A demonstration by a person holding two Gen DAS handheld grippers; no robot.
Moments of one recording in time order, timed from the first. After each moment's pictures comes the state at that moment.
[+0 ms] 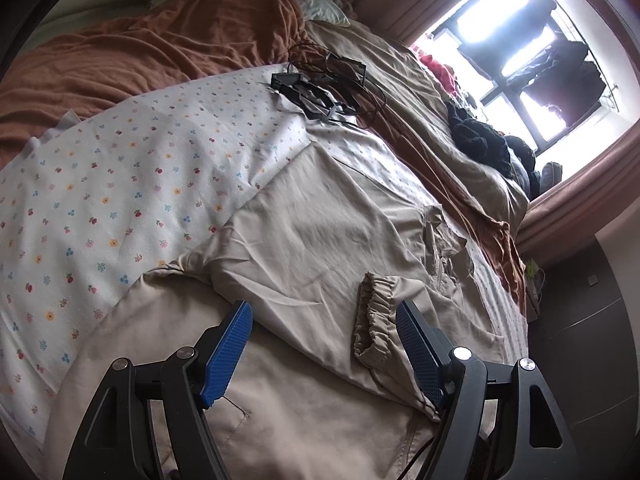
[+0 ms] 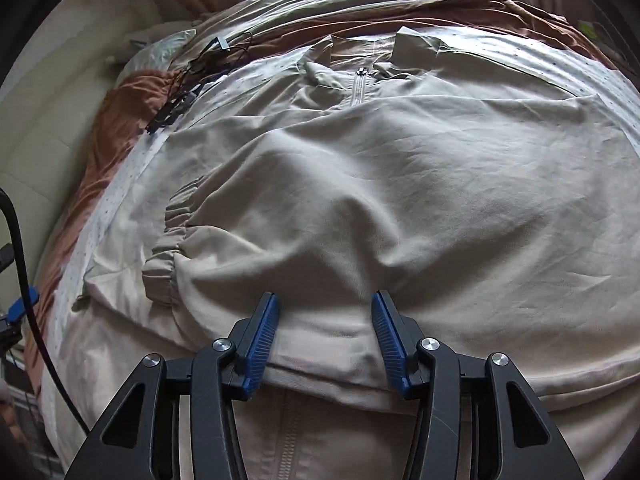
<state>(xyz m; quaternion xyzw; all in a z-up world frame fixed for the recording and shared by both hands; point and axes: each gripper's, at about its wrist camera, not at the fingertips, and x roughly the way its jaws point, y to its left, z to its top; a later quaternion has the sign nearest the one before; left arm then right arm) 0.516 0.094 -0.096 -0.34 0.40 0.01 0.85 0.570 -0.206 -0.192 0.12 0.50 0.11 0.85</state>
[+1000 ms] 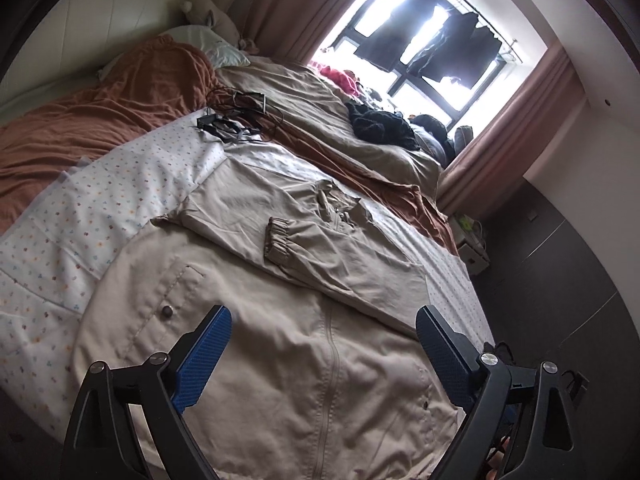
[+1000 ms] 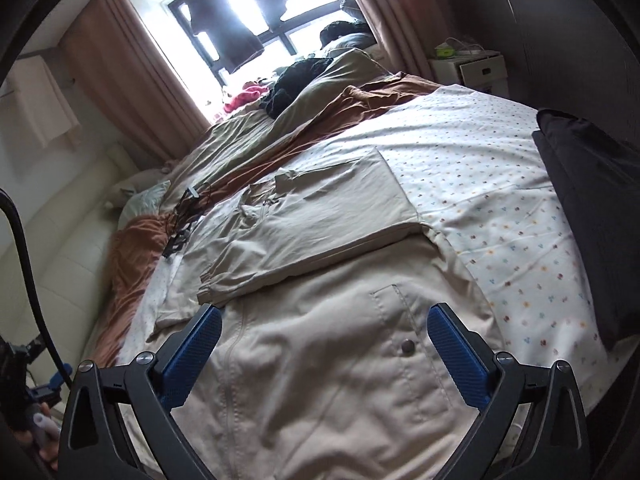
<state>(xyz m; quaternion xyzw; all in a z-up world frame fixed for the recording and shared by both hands) 0.296 0.019 0.010 -0.26 0.33 -0.10 0.90 0.254 -0.393 -0.040 0.25 0.32 -0.01 0.91</state>
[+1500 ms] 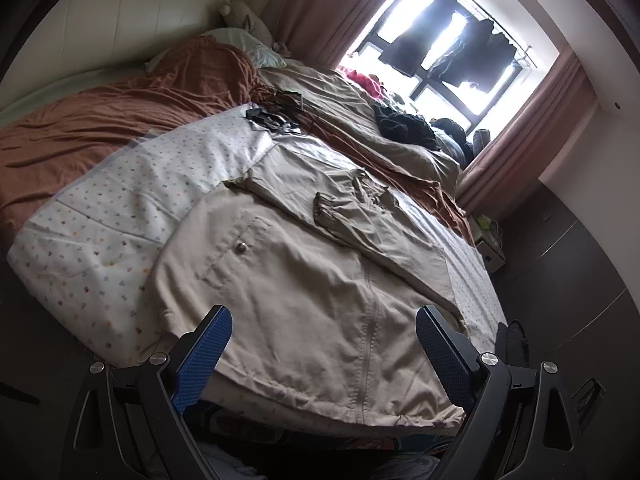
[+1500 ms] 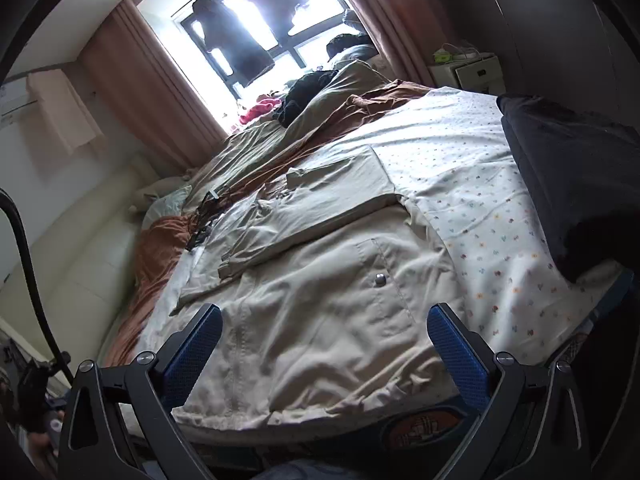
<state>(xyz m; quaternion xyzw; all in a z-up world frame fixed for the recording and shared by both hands) 0.180 0.056 -0.016 -0.27 0.34 -0.05 0.90 0.138 -0.407 -0.059 0.27 0.30 0.01 0.91</state>
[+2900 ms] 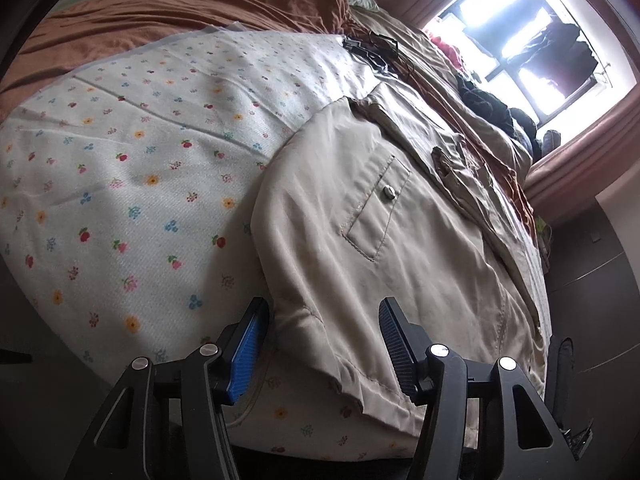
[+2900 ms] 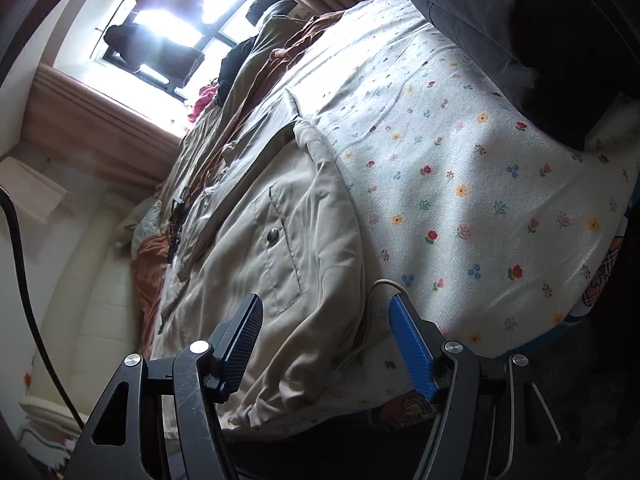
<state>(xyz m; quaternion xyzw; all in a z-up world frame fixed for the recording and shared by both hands) 0.245 0.138 -0.179 -0.32 0.43 0.01 0.84 0.178 -0.490 -0.197 0.42 0.36 0.00 0.83</state>
